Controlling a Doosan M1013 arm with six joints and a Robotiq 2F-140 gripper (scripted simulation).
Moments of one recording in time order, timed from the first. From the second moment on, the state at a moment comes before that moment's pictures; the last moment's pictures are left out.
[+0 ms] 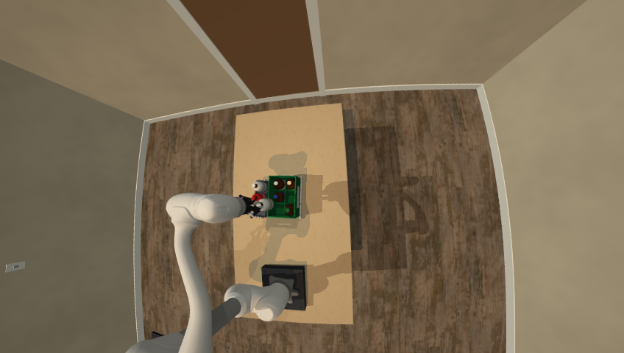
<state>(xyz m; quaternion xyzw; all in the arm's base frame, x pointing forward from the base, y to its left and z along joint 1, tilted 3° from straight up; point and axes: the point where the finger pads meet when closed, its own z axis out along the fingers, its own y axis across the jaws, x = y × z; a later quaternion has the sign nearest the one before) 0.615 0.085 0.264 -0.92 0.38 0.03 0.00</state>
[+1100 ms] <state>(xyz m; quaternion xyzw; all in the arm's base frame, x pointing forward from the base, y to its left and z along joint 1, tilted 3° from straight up) 0.645 0.023 0.261 -0.92 0.38 0.03 0.00</state>
